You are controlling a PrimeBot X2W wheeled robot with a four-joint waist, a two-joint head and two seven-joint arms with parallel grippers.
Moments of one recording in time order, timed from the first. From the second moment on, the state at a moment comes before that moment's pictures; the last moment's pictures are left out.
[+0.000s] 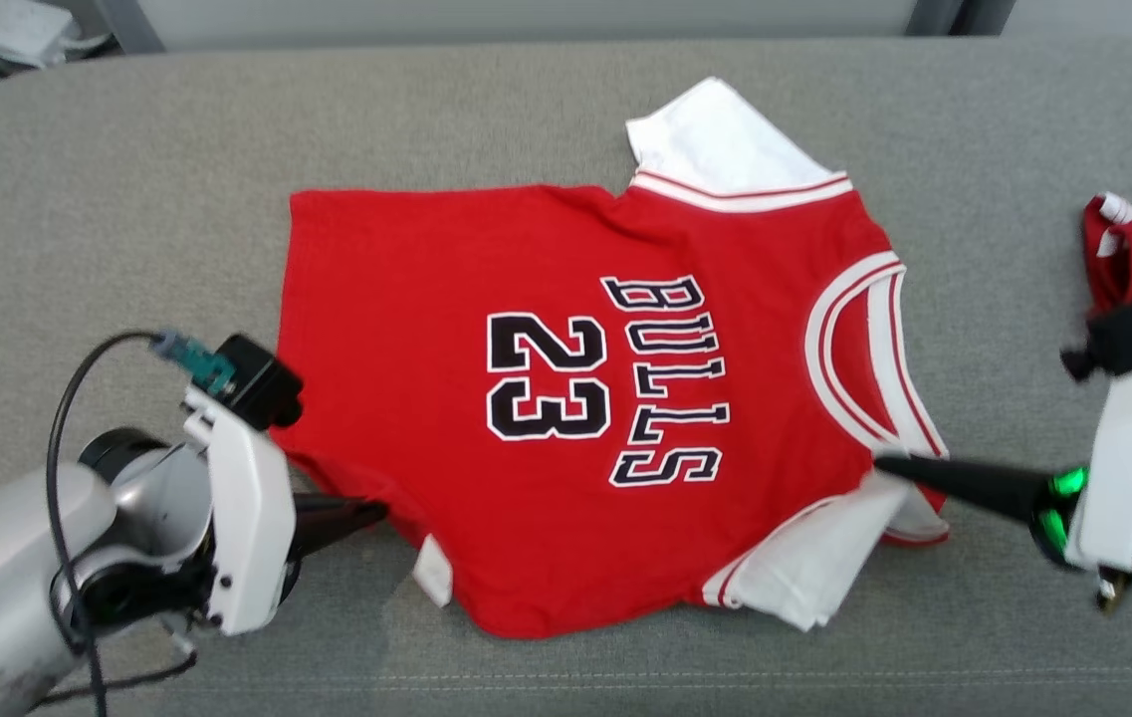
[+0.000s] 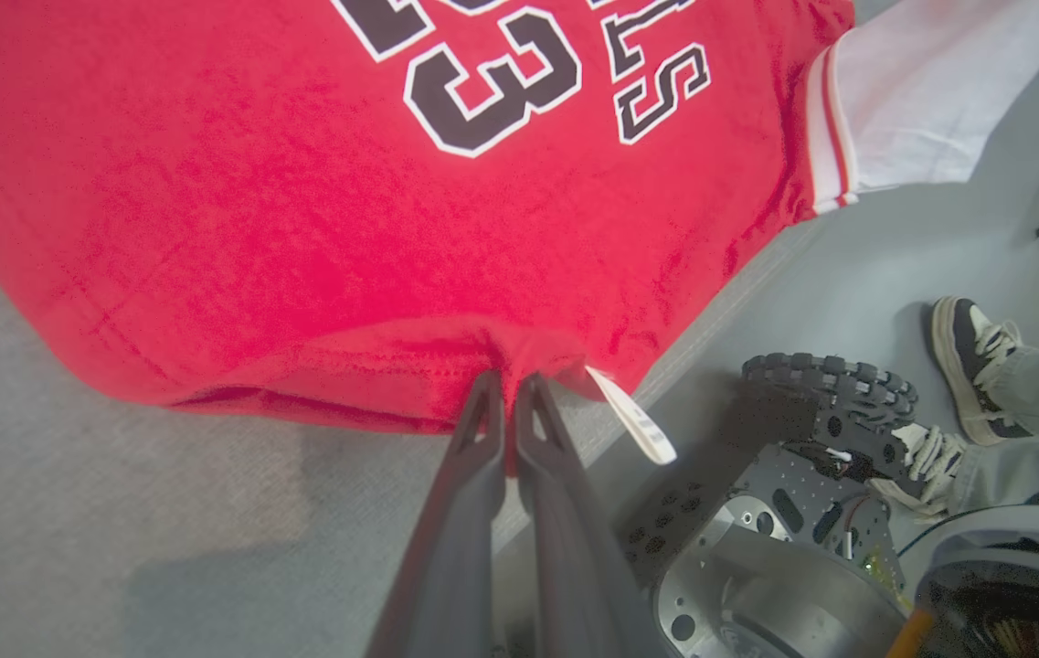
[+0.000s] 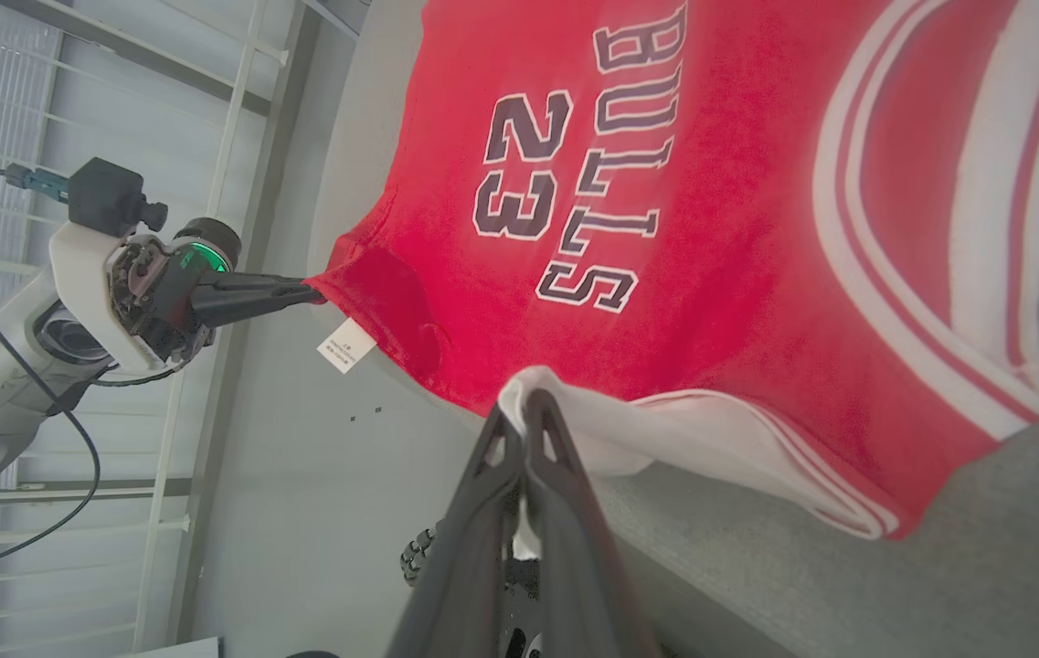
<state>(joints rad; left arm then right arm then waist) -0.82 0.87 -1.27 0.05 -1.29 -0.13 0.47 -0.20 -0.39 0.06 -0.10 1.26 0.13 1.10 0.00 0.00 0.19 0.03</state>
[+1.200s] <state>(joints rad) -0.97 0.59 -0.93 0.59 -0.87 -0.13 -0.26 -0.72 -0.27 -0.04 0.21 1.19 0.13 1.02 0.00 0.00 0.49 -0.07</state>
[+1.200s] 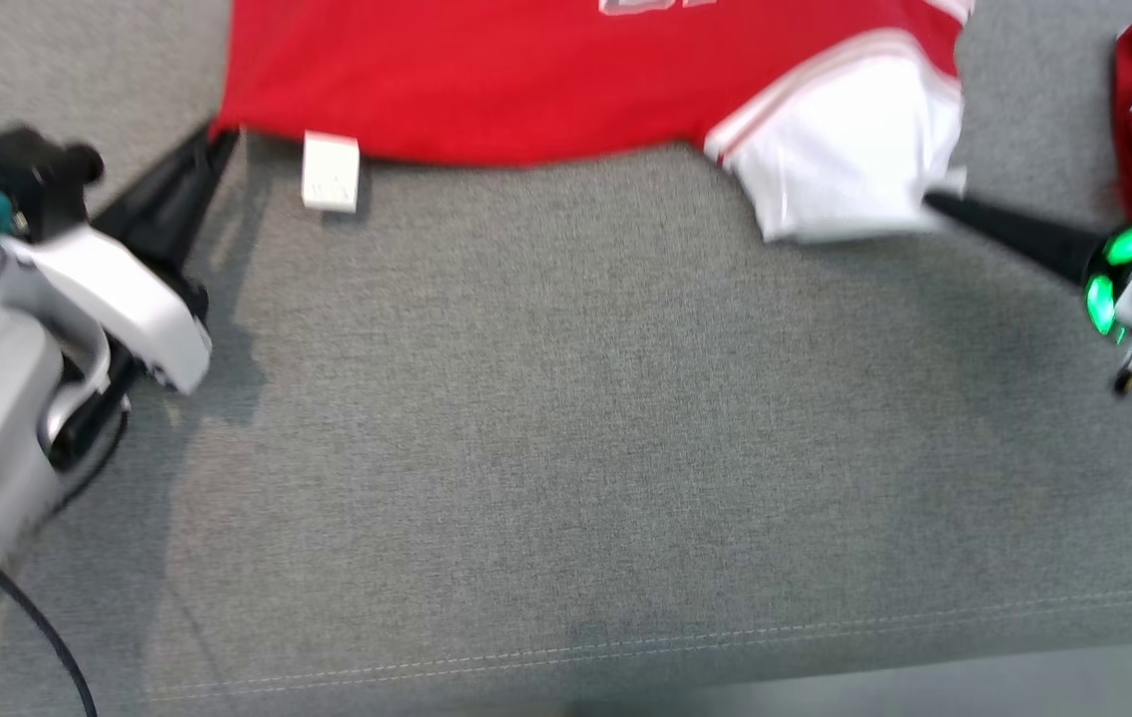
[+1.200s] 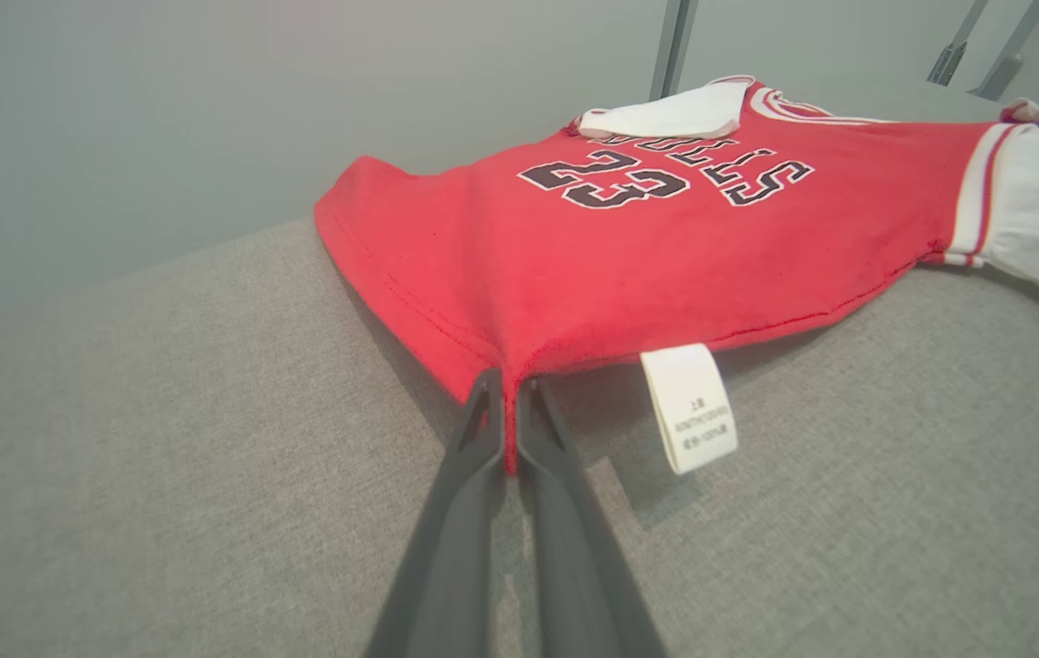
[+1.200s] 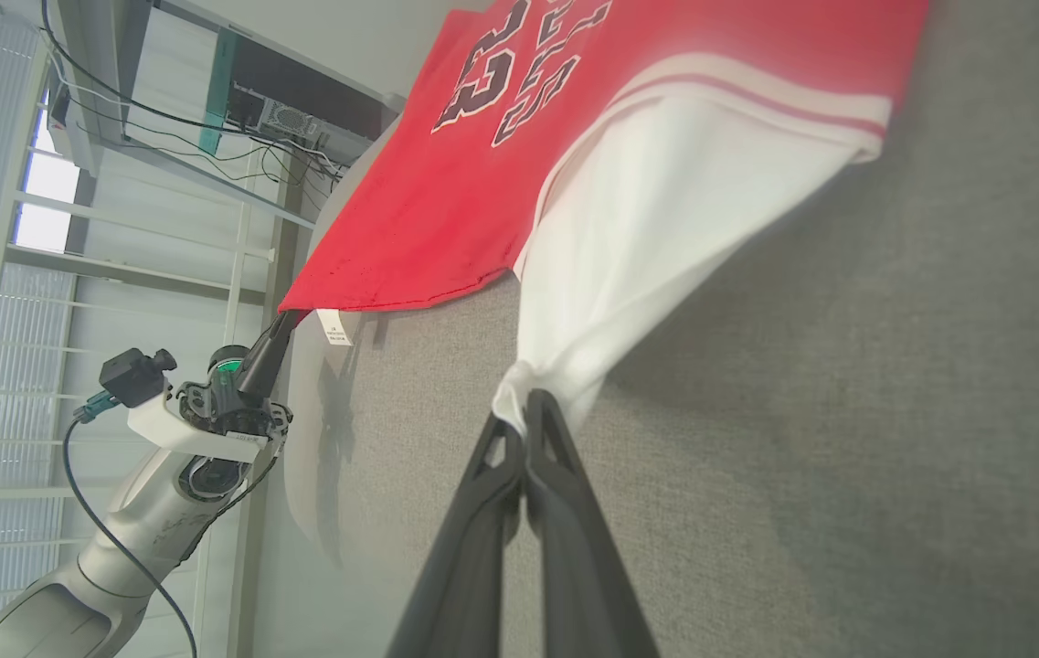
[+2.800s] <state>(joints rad) -1.42 0.70 -0.92 0.38 -0.81 -0.12 -0.08 -1.21 -0.08 -0.31 0.27 0.73 0.13 0.64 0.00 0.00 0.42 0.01</state>
